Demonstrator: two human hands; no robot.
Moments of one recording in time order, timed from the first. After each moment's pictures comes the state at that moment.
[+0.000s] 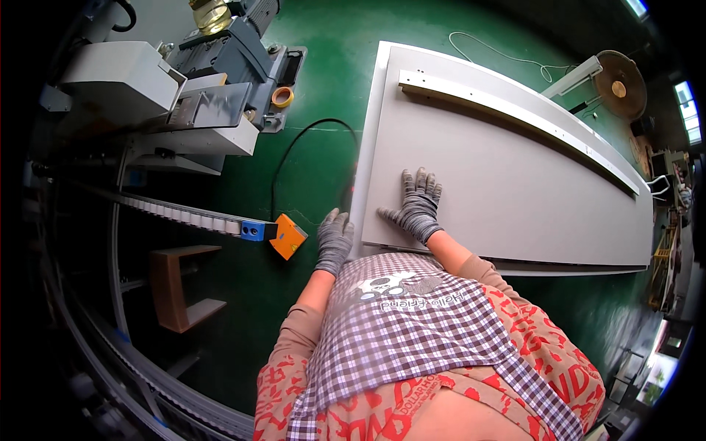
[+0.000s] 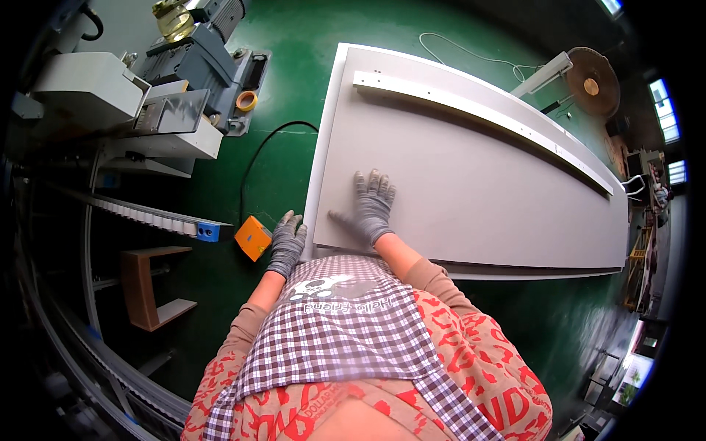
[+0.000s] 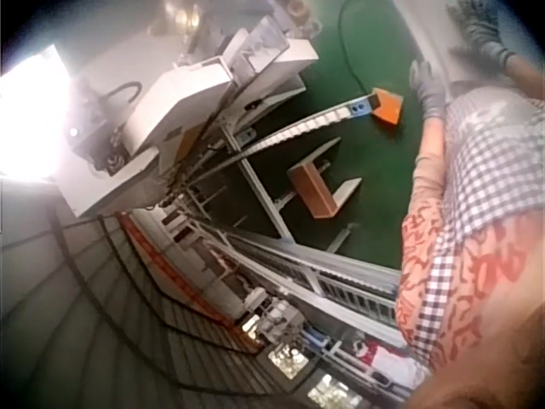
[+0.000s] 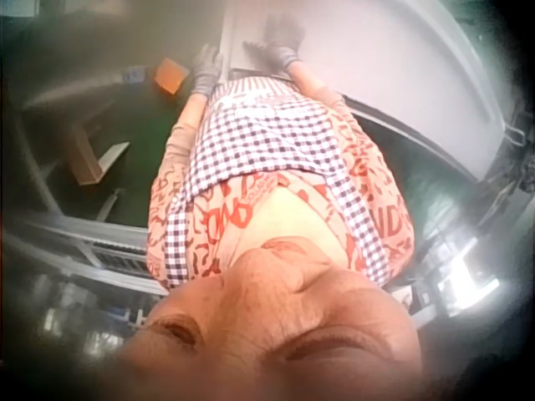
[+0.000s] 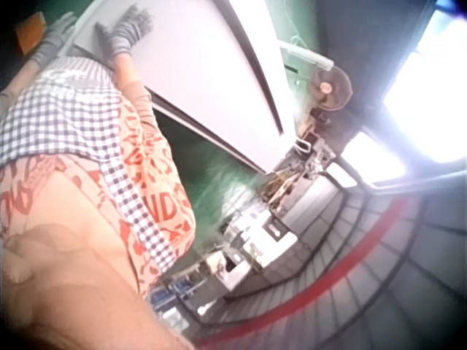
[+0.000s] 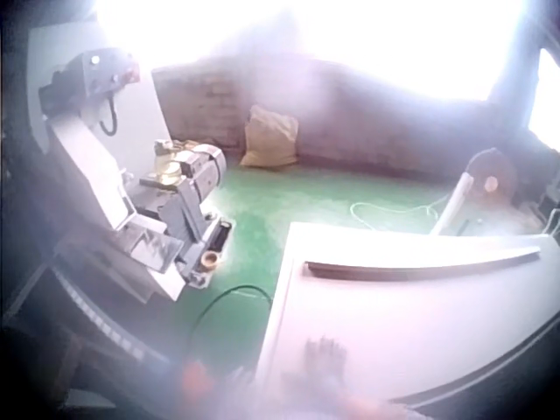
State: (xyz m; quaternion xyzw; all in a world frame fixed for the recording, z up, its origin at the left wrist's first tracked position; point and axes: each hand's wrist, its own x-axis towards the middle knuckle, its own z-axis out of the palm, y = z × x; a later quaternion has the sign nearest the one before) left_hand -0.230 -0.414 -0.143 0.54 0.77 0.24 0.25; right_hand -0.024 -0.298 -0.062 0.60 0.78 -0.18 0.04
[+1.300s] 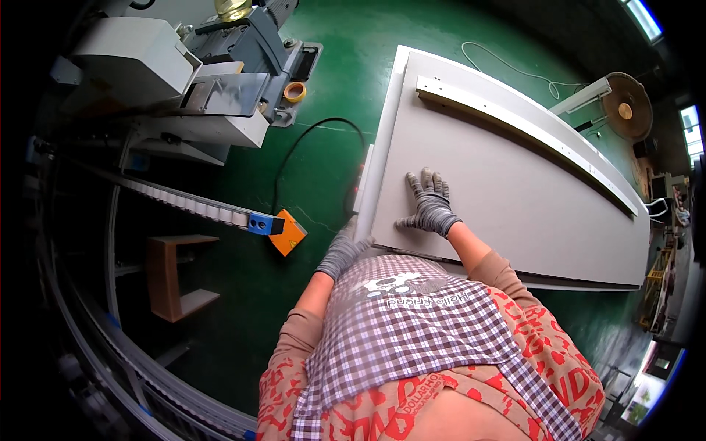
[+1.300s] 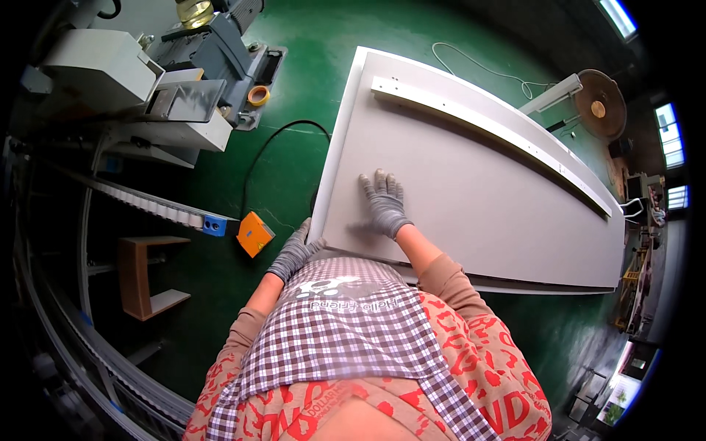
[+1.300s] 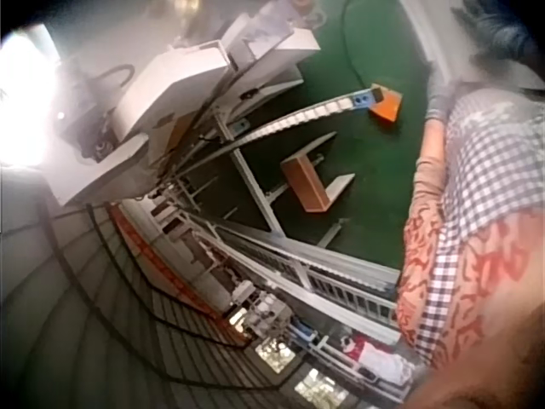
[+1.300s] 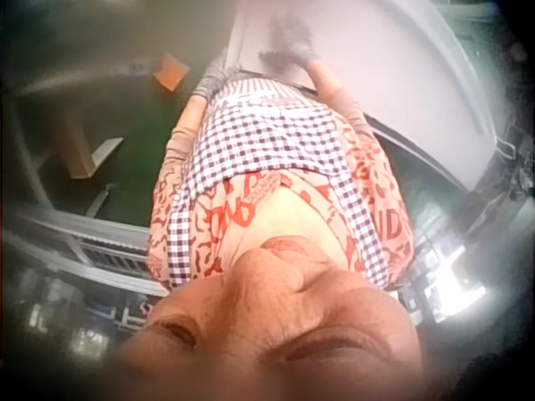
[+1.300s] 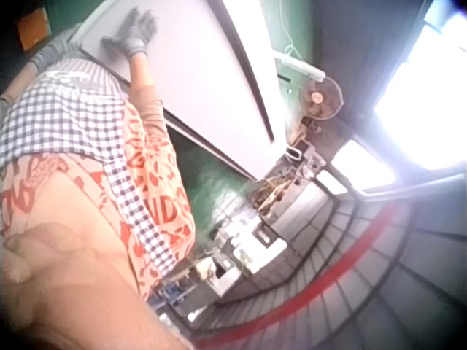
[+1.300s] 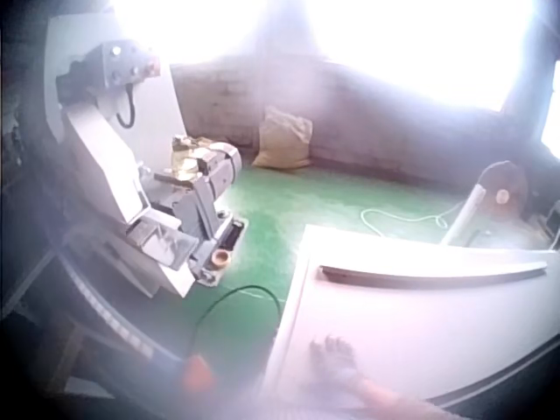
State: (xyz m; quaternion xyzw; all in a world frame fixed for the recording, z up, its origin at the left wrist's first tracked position) left_hand -0.235 -0.424 -0.127 0.48 0.69 0.21 0.49; right_hand -0.015 -0.267 -0.046 0.49 0.84 -0.18 0.17
